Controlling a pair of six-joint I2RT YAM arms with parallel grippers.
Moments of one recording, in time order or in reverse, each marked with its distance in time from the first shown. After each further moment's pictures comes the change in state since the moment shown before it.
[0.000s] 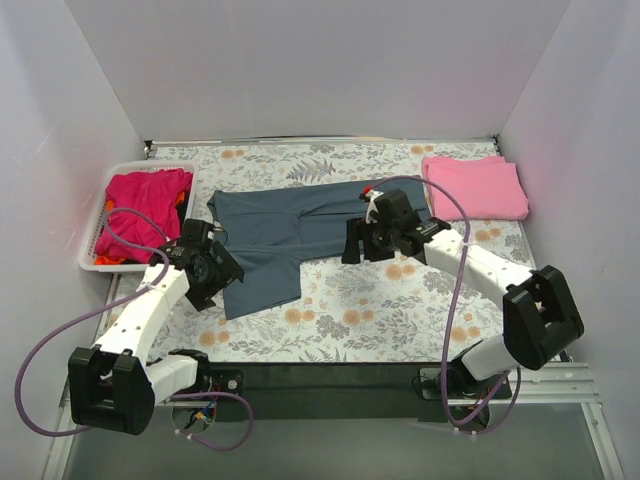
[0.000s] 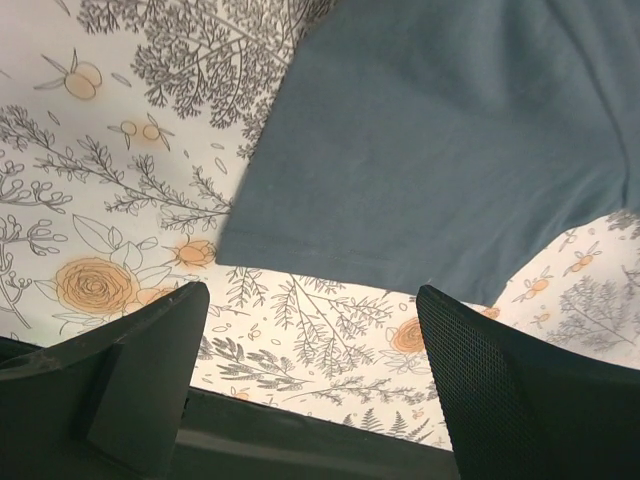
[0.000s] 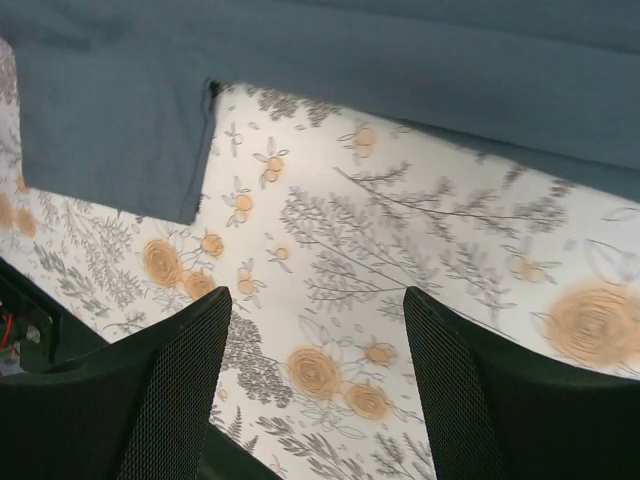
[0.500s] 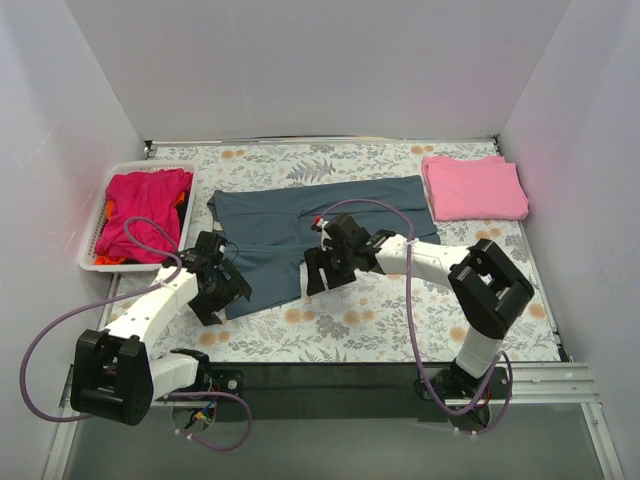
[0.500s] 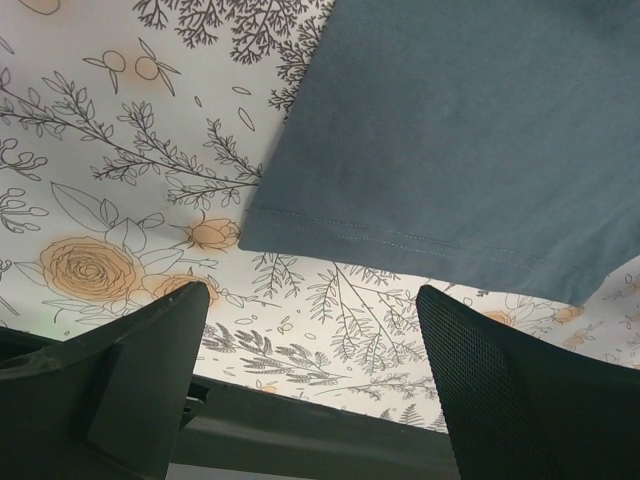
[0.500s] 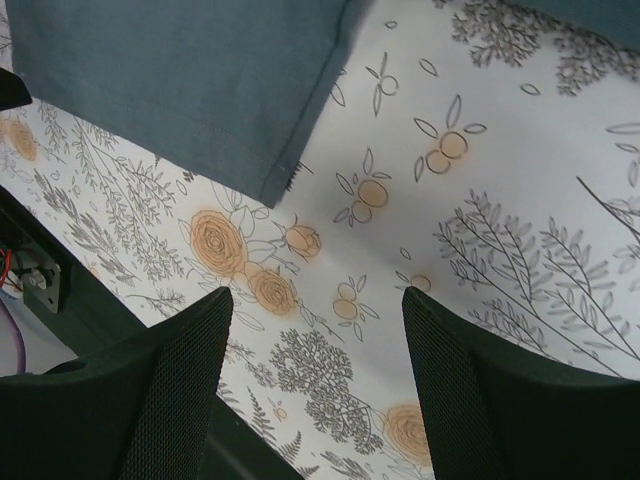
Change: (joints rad) left arm -0.068 0.047 -0.117 0.019 0.023 -0.037; right arm 0.263 0.268 0.063 0.084 -0.070 0.080
